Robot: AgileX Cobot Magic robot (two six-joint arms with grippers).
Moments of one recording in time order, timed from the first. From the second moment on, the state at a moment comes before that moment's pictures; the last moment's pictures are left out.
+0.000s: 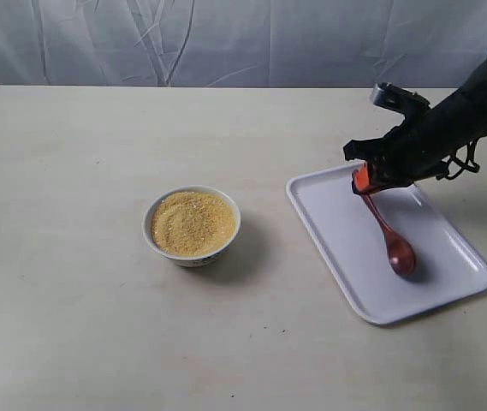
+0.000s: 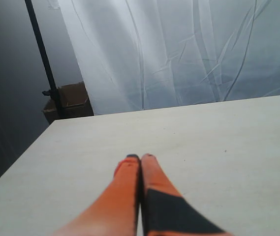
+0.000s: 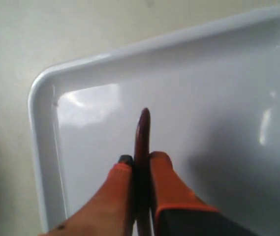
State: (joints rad) left arm 0.05 0.00 -0.09 0.16 0.26 0.01; right arm 0.05 2.09 -1.28 0.75 0.73 -0.67
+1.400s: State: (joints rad) left arm 0.05 0.00 -0.09 0.16 0.26 0.01; right arm 0.05 1.94 -1.28 0.69 0.68 -0.66
